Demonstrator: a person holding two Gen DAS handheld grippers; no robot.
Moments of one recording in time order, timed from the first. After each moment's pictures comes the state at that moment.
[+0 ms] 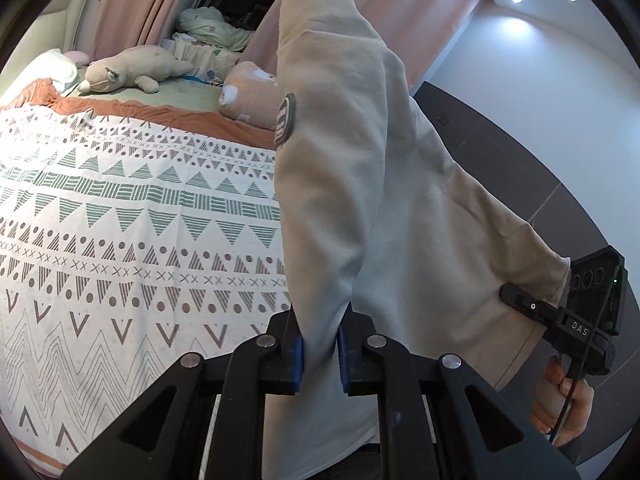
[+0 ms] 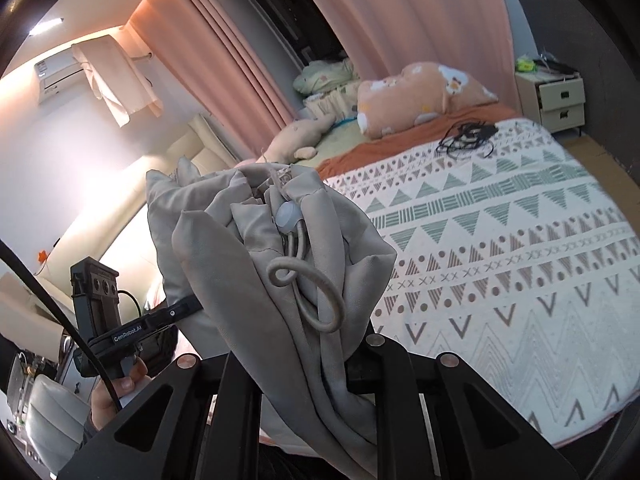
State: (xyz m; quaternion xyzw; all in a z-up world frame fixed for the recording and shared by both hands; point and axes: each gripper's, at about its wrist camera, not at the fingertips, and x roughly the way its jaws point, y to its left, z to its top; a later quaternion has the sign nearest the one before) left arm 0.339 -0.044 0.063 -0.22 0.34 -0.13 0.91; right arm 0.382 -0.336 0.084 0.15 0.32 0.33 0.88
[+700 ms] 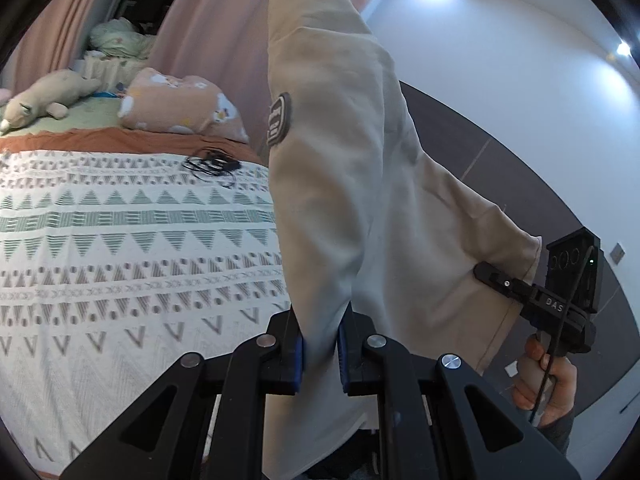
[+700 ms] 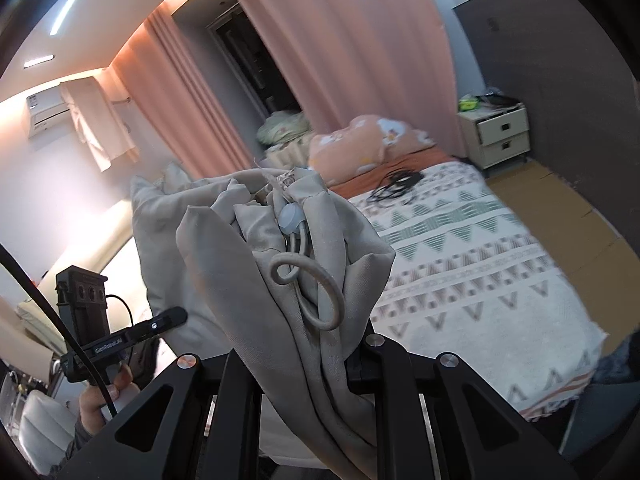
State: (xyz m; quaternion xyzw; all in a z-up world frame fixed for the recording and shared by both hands) left arm 0.335 -0.215 0.111 -0.18 0.33 -0.26 0.89; right arm 0.299 -0.511 0.116 0.17 0.26 0.25 0.92
